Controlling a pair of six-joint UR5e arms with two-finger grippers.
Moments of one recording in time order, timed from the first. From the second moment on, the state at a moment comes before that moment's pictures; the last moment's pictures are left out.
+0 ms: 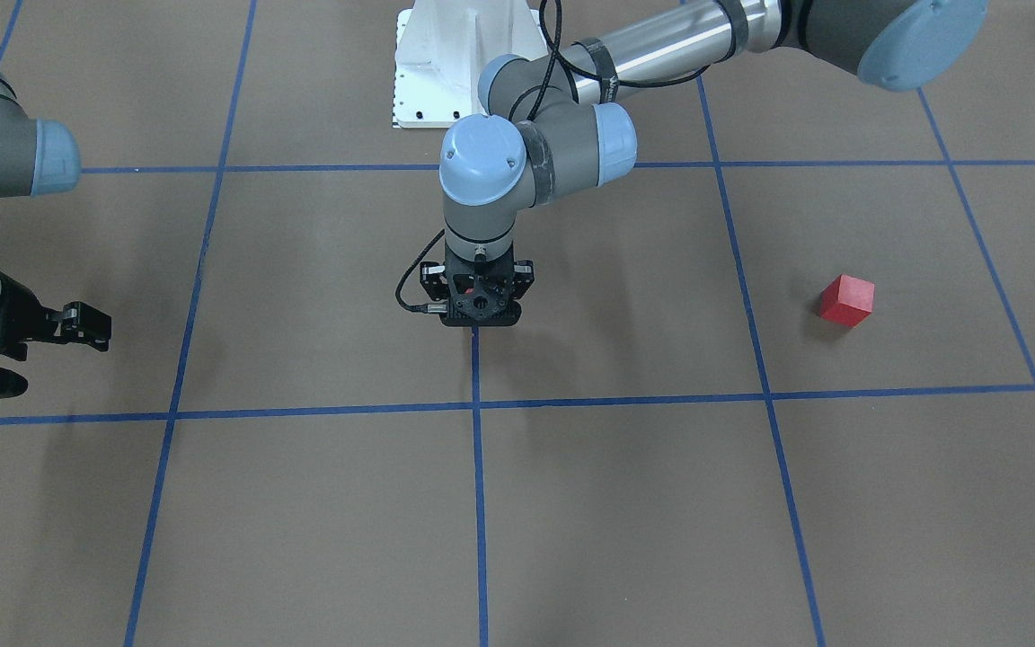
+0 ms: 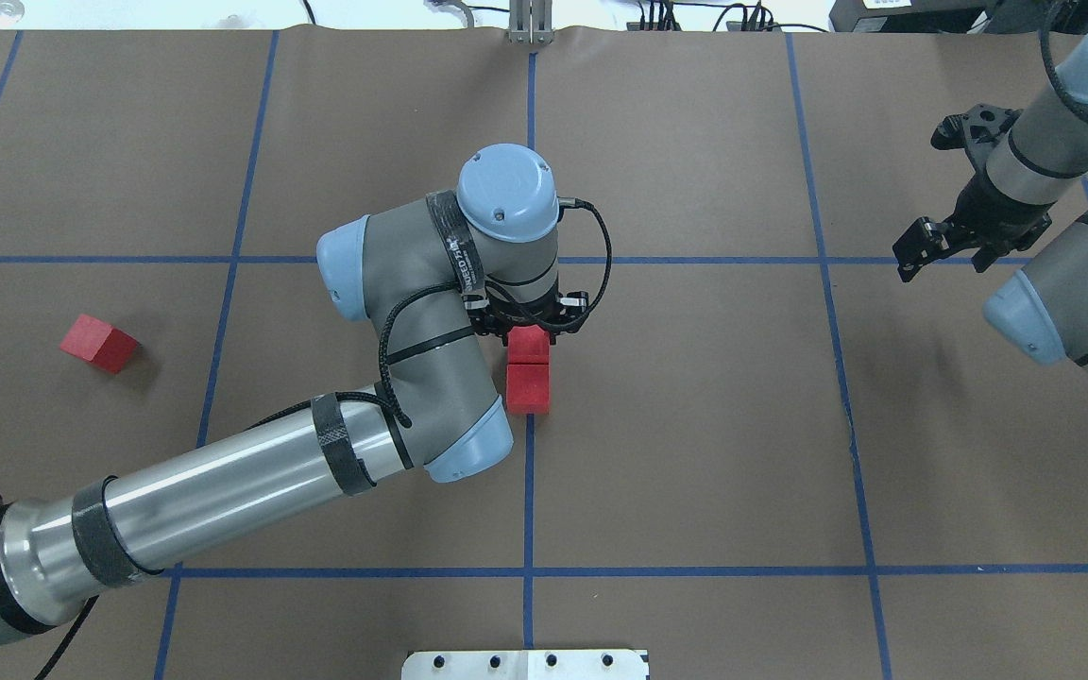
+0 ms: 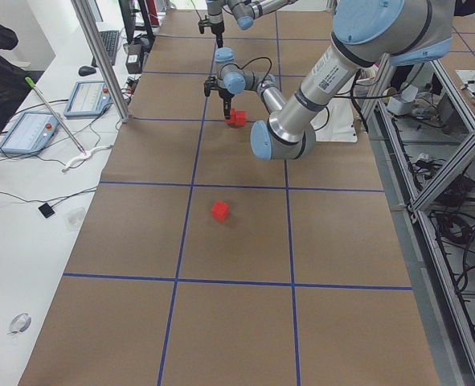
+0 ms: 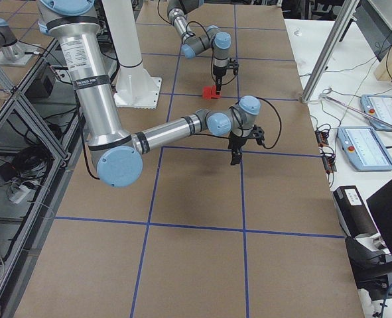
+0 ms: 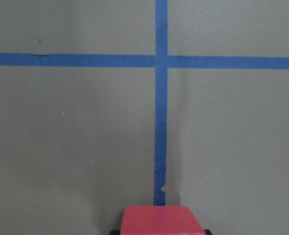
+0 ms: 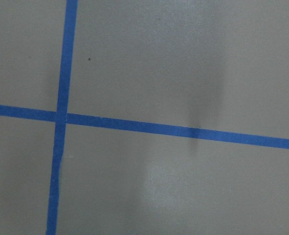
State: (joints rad) left arm -0.54 -2.53 -1.28 -1.67 -1.96 -1.20; right arm 1.03 -1.30 1.61 -1.55 2.23 0.51
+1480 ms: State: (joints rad) left arm -0.53 -2.50 -1.31 -1.67 -1.96 -1.21; right arm 1.03 -1.30 1.61 -1.55 2.23 0.51
